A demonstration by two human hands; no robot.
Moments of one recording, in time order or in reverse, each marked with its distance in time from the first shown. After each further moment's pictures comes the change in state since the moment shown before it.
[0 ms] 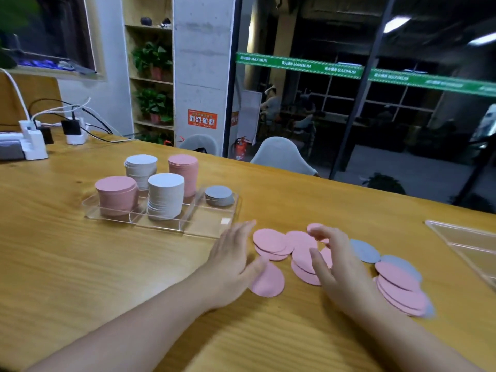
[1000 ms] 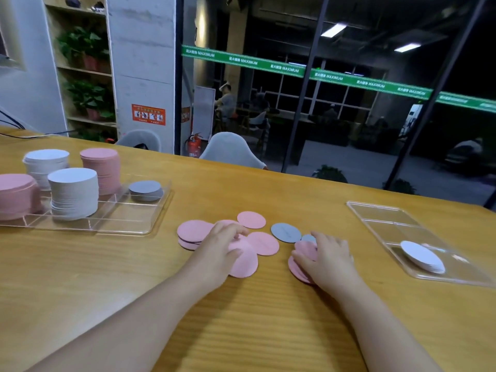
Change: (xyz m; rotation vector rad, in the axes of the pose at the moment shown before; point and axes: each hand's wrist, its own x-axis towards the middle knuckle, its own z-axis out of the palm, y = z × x) left_hand 0.048 0.084 0.067 -0.341 0.040 0.039; right_hand -0.040 0.077 -0.078 -0.441 -0.133 0.642
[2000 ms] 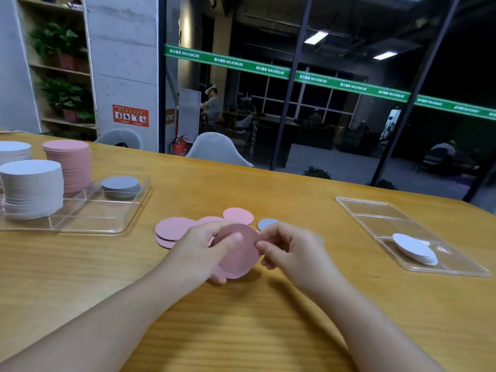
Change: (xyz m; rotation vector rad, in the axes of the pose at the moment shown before) left_hand -0.010 0.022 -0.003 -0.473 -0.036 -0.182; right_hand -0.024 -0.040 -0.008 0.720 -0.110 -0.345
